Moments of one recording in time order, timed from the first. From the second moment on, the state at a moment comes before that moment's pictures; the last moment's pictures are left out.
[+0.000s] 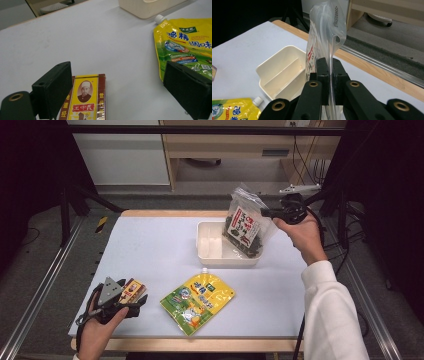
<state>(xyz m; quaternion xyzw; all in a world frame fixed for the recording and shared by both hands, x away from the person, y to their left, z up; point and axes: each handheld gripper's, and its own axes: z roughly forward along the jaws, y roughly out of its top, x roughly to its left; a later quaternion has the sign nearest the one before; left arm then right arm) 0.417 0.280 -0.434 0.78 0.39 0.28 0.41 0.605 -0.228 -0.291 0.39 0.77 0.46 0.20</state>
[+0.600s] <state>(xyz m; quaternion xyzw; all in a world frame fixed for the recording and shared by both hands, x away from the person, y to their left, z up) 0.416 0.276 -0.434 0.78 0.38 0.28 0.40 0.572 -0.237 -0.281 0.40 0.73 0.50 0.24</state>
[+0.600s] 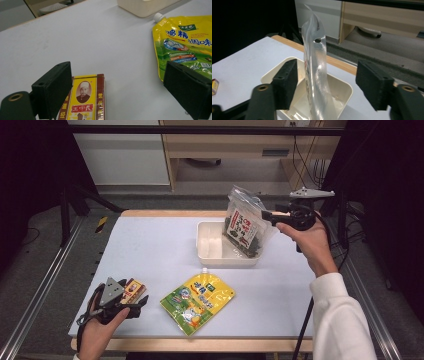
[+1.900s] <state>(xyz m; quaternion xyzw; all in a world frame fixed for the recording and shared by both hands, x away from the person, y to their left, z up) 0.419 0.281 -0.434 0.78 0.38 0.28 0.41 0.439 -0.160 -0.427 0.42 0.75 0.46 0.23</state>
